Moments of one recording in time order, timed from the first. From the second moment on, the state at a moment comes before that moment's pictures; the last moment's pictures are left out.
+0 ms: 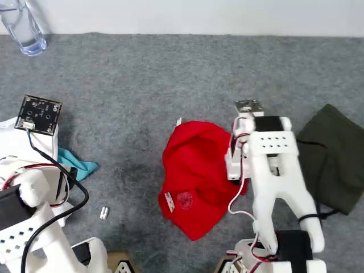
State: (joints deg) left arm -28.0 -50.5 22.4 99.3 -27.1; right arm -6.5 -12.8 25.7 90.1 -0.9
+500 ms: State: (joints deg) left arm -28.0 -50.5 22.4 99.3 -27.1; right arm -7.6 -12.1 38.2 73.4 -3.5
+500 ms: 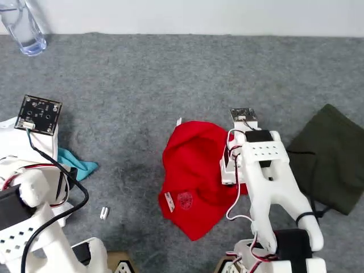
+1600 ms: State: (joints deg) left arm -28.0 -50.5 22.4 99.3 -27.1; right arm -7.1 -27.7 27.0 94.7 7.9
